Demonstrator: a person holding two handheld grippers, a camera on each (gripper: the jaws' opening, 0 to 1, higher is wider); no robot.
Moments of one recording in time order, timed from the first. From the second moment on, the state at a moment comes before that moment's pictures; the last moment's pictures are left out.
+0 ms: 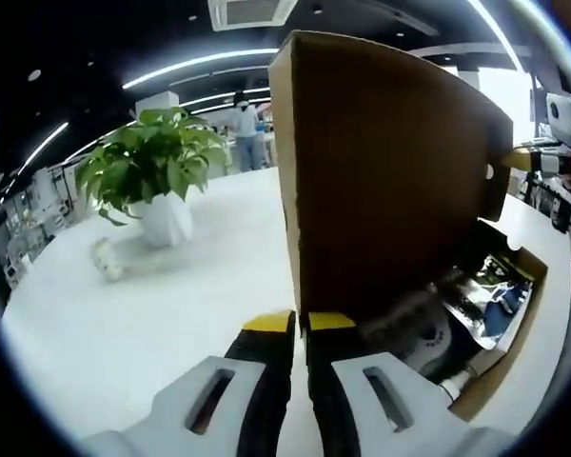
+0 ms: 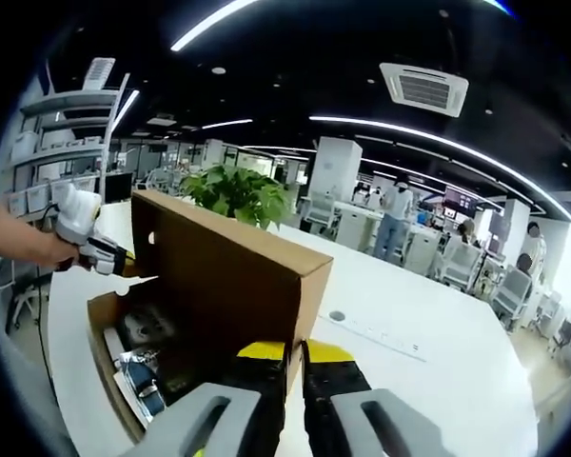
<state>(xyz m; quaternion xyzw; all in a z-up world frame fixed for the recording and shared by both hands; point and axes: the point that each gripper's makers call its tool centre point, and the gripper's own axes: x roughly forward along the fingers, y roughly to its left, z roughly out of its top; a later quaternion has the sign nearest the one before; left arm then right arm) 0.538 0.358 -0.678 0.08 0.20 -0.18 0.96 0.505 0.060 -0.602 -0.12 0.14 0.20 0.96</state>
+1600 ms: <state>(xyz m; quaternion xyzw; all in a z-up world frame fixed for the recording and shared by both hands) 0.543 0.356 -0.671 0.08 0.21 -0.17 0.96 0.511 0.054 -0.678 -0.09 0.23 0.17 0.95</state>
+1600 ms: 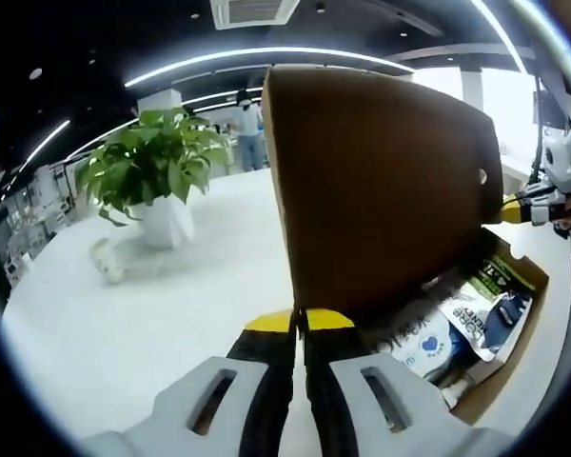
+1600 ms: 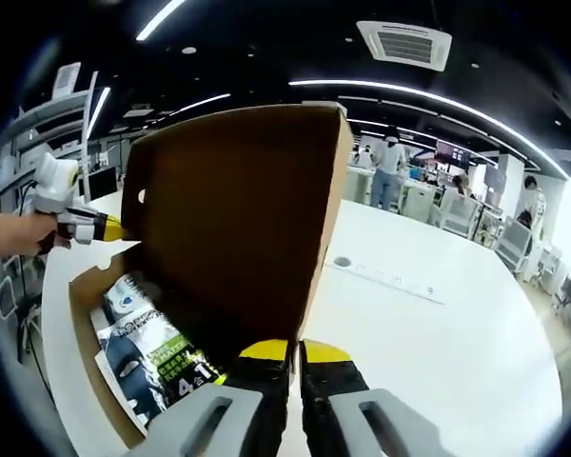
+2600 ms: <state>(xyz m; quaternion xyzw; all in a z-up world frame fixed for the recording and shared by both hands) 0.560 0.355 -0.665 0.07 0.23 -0.17 0.96 0.525 0.051 -0.677 -0.09 0.25 0.19 0.95</state>
